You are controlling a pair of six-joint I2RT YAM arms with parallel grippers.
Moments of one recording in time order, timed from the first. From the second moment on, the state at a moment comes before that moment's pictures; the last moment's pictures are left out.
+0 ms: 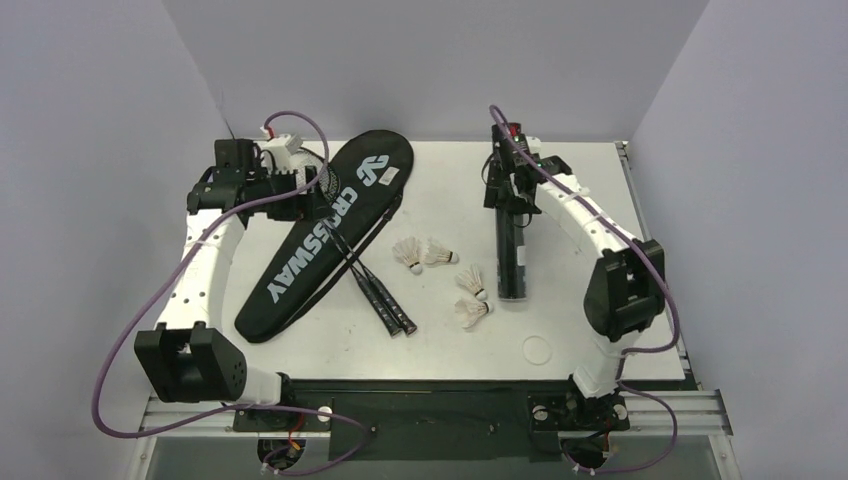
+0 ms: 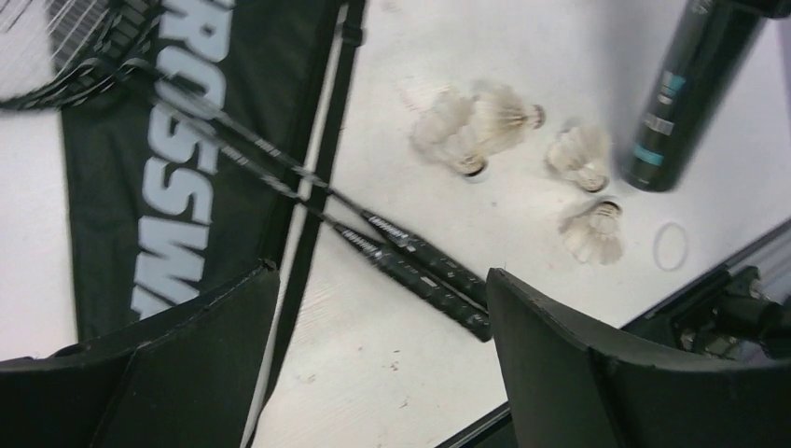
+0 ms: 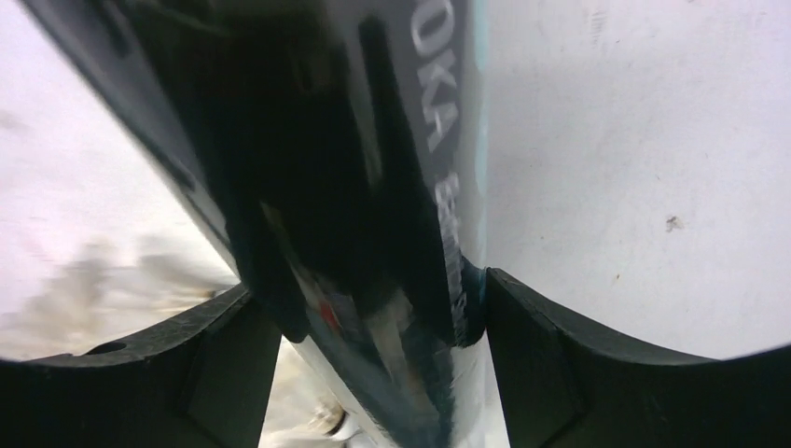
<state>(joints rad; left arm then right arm) 0.05 1.42 1.40 -0.83 0.51 -0.01 0.36 1.87 1.56 -0.75 0.28 0.36</state>
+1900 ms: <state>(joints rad) -0.41 1.40 1.37 -0.67 0.59 0.38 0.76 1.56 1.45 -0.38 0.10 1.34</state>
